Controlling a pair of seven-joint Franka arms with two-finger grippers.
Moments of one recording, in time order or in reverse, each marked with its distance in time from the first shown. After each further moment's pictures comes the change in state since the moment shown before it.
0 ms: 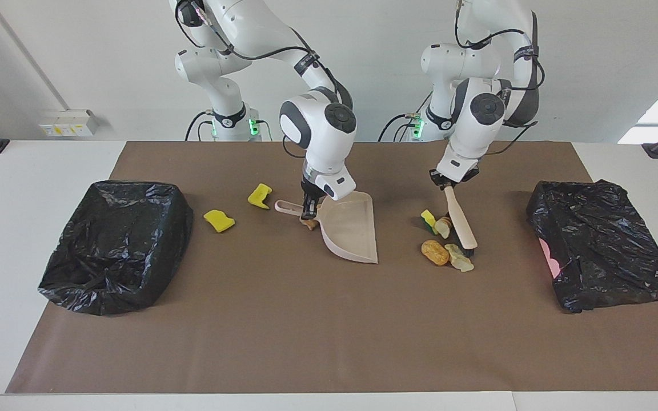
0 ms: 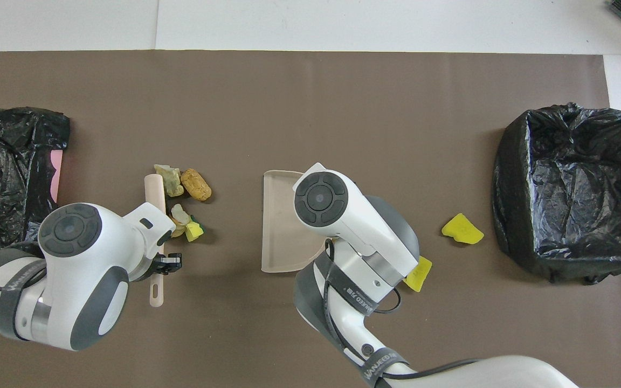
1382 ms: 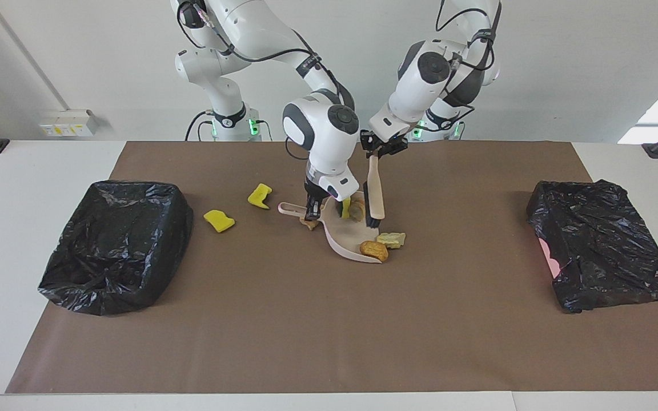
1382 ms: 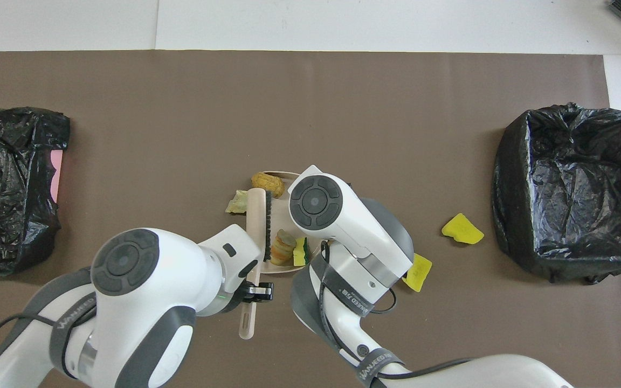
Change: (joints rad) left arm -0.271 -0.051 0.032 0.154 -0.334 -0.098 0.014; right arm 0.010 0.008 0.000 0.000 0.000 0.015 0.000
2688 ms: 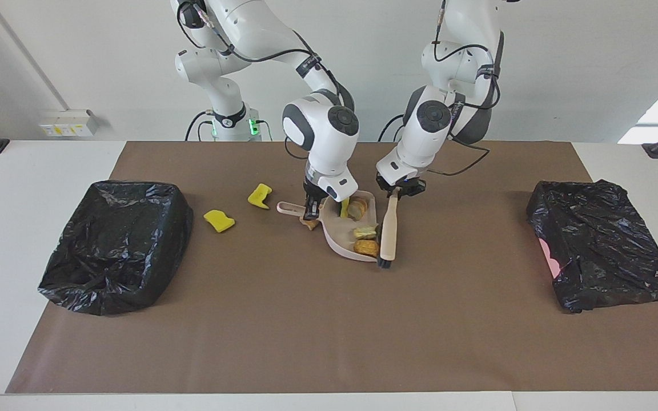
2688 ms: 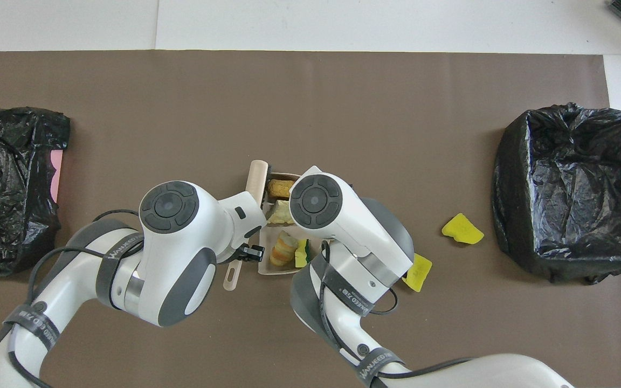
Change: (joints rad) left arm 0.038 0.247 -0.023 0.088 0.162 0.119 0.176; right arm 0.000 0.001 -0.001 0.000 0.000 -0.018 0.000
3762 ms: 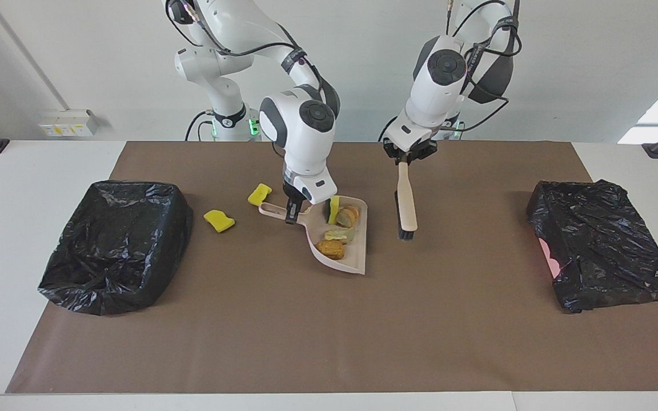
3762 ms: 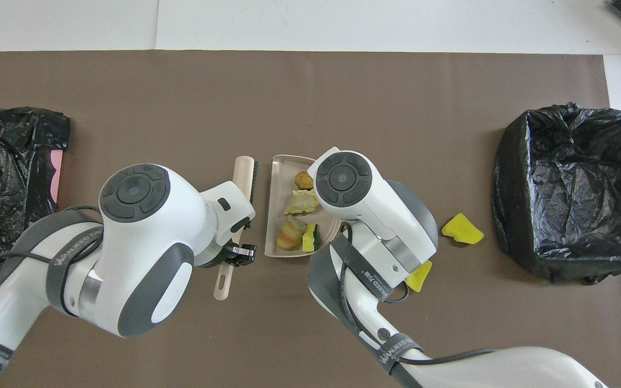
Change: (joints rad) left arm -0.002 -0.161 0.018 0.125 0.058 -0.401 -0.301; right arm -0.112 -0.057 -0.003 0.051 0.034 -0.065 -0.043
